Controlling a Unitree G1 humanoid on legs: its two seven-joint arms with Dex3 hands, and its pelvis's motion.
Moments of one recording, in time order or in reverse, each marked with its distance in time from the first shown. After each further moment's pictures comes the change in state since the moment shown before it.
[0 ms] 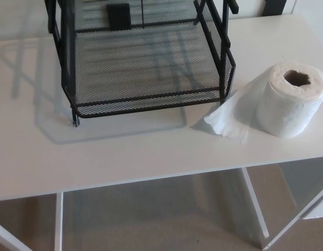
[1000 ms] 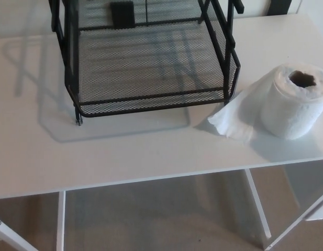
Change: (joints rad) left_arm -0.002 0.000 0.004 0.012 -0.013 0.001 0.001; right_arm -0.382 -0.214 0.417 -0.846 -0.115 0.215 0.132
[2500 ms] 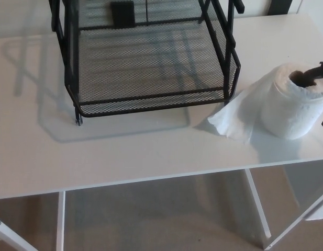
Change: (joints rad) left_arm -0.032 0.006 -0.054 -0.011 0.000 0.002 0.021; right_arm -0.167 -0.009 0.364 0.082 -0.386 0.057 0.093
